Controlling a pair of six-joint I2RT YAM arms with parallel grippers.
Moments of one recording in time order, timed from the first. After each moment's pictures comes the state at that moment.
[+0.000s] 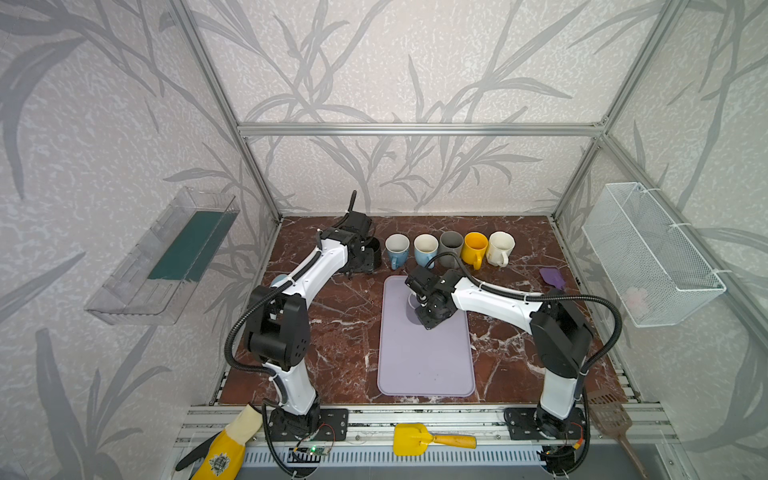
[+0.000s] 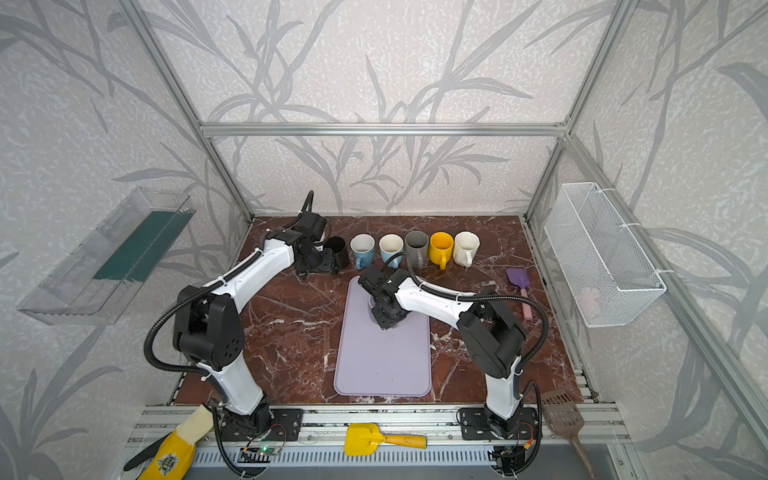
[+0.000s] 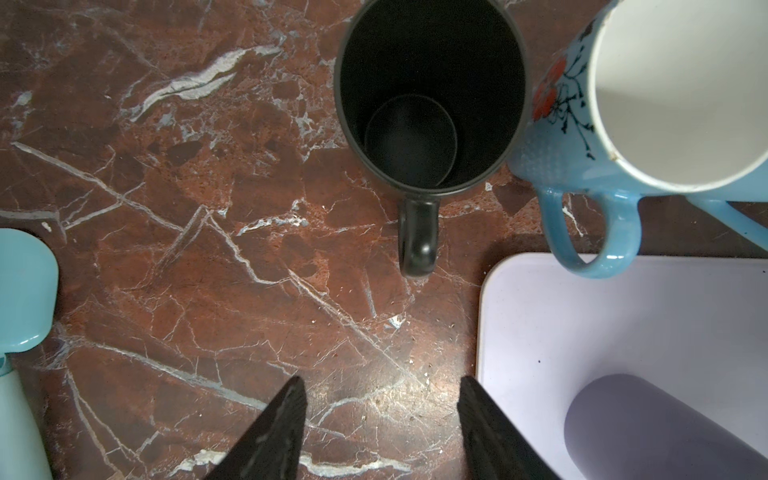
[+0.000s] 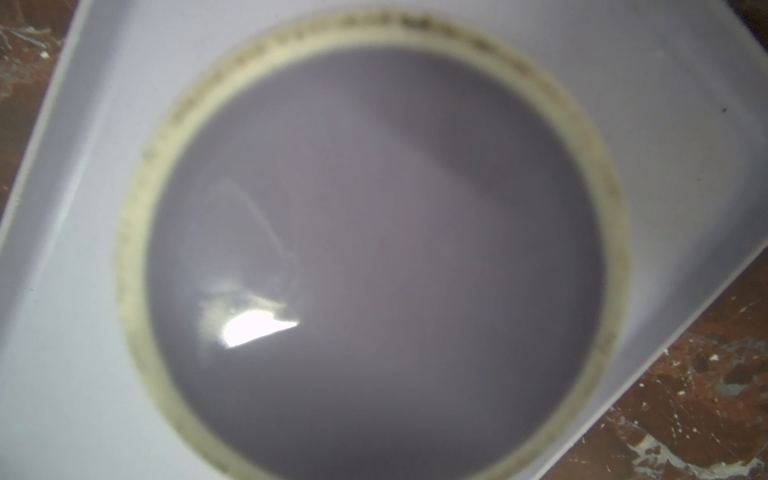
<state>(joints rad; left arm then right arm) -0.30 1.77 1.49 -0.87 -0.12 -0.29 0.85 1.88 1.38 -0.86 0.09 0.26</state>
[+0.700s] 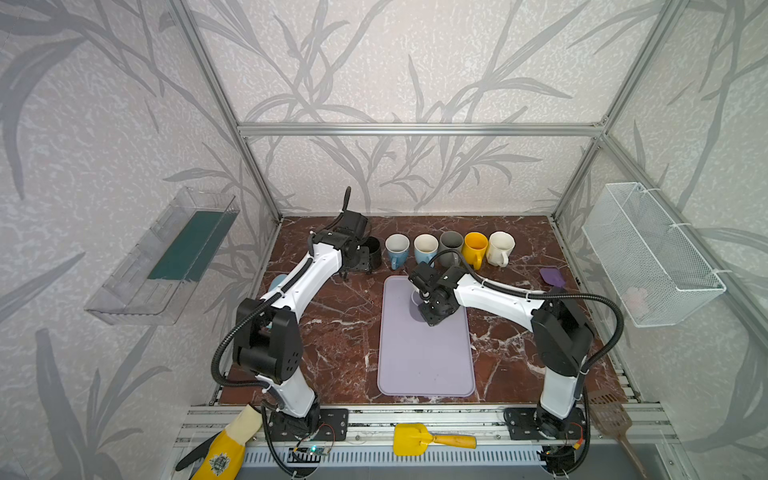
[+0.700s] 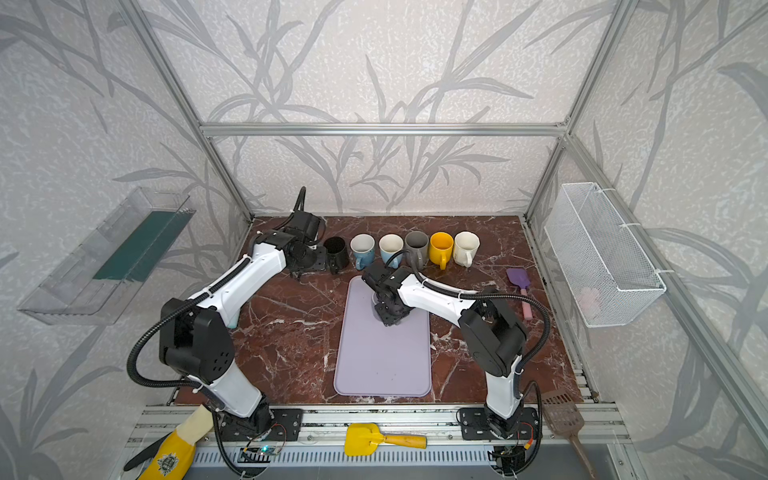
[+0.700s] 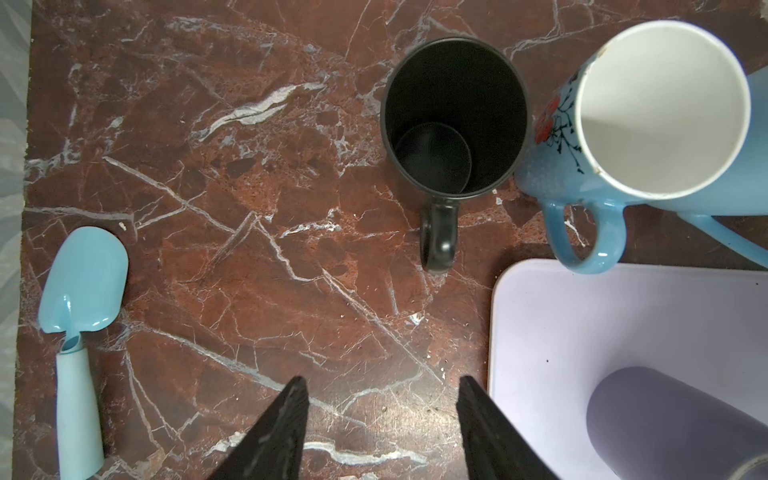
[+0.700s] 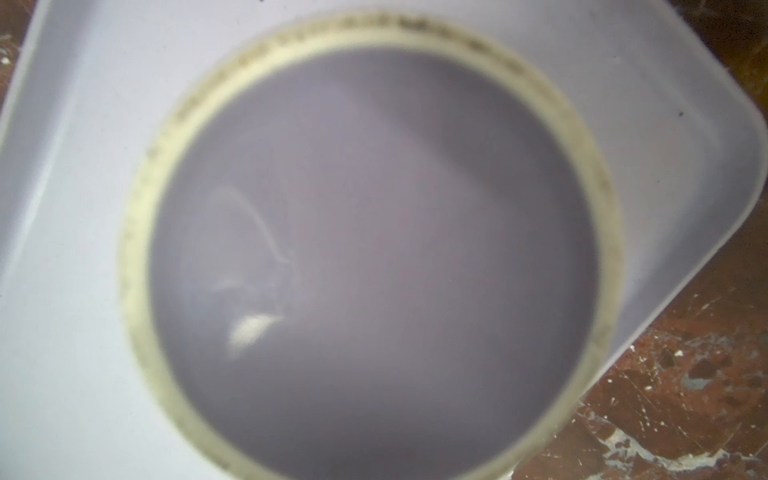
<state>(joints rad) -0.30 1.67 1.44 -0.86 -0.18 -0.29 0.82 1.88 1.39 -0.87 0.10 0.24</state>
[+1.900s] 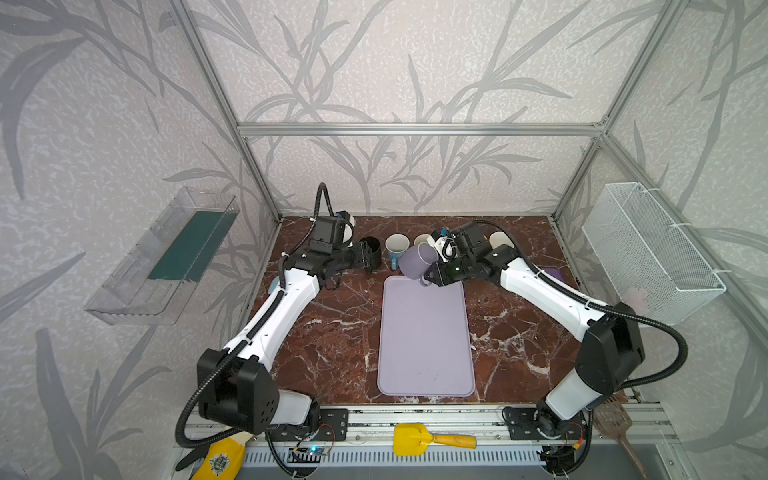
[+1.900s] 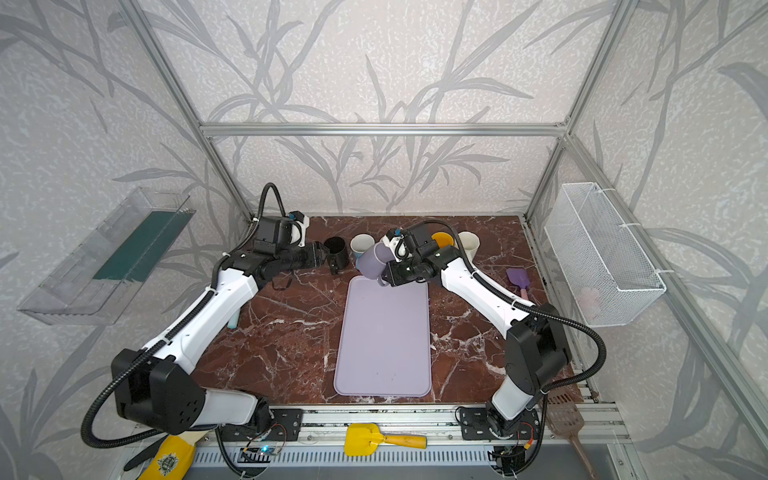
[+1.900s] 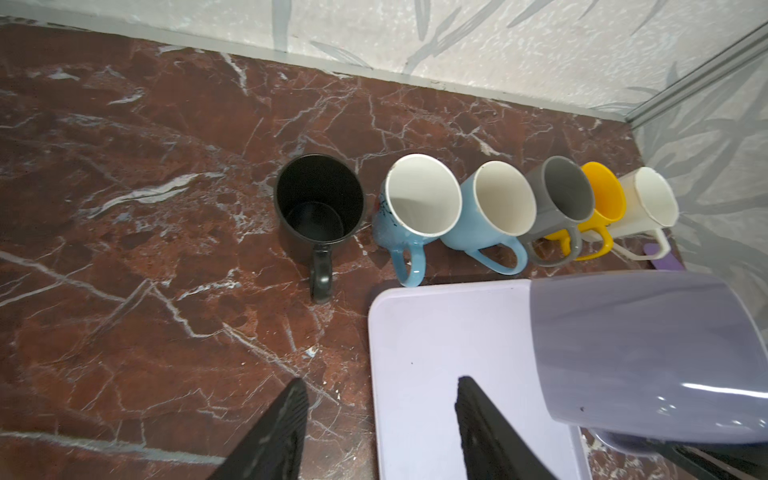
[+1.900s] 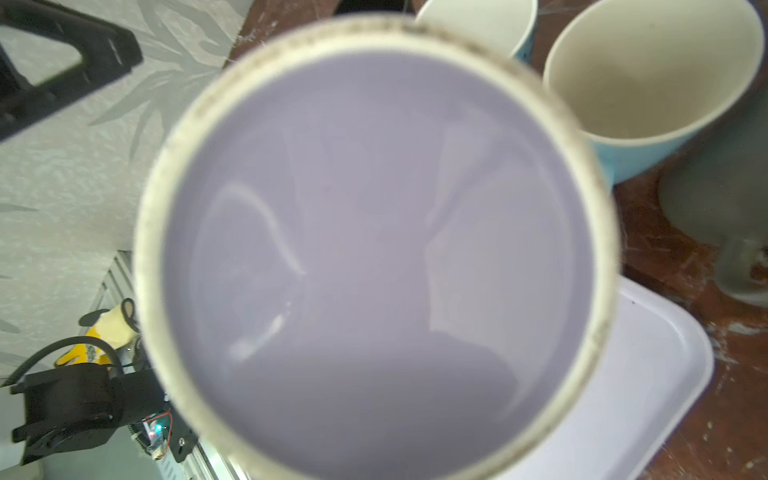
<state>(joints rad) -0.24 1.38 1.23 -0.56 0.18 -0.31 0.57 1.65 1.38 -0.57 -0.41 0.28</state>
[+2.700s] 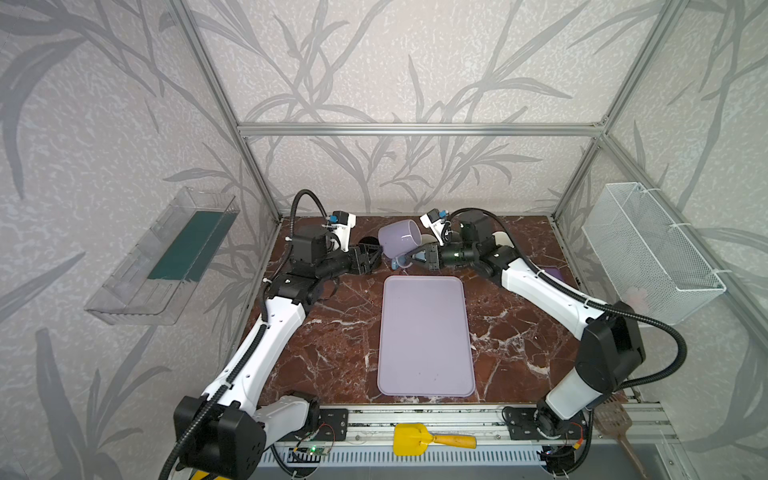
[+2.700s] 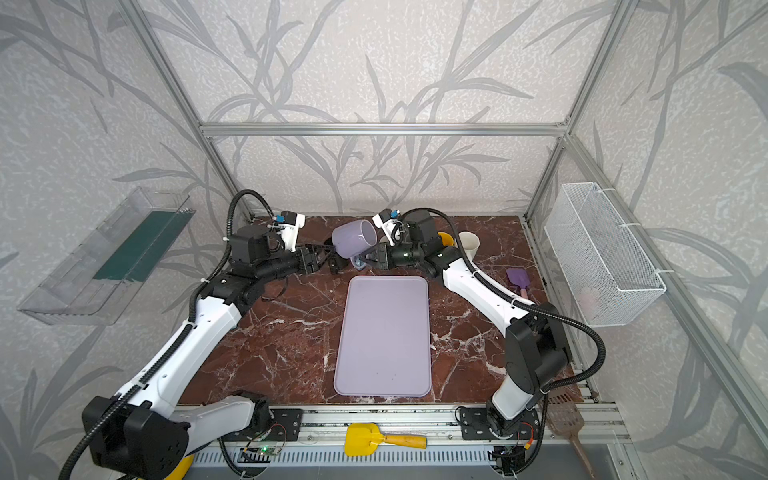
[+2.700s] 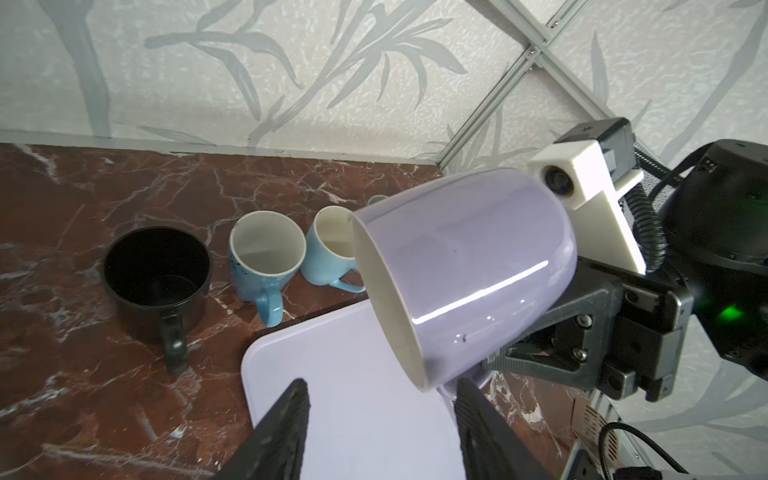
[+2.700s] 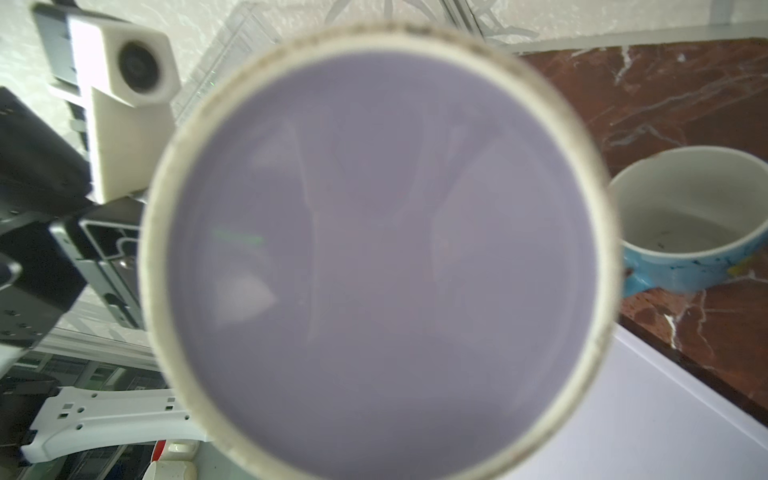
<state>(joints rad) -0.20 1.17 1.05 -0.27 0.57 -0.35 0.55 1.65 1.35 -0.12 -0.77 0.48</state>
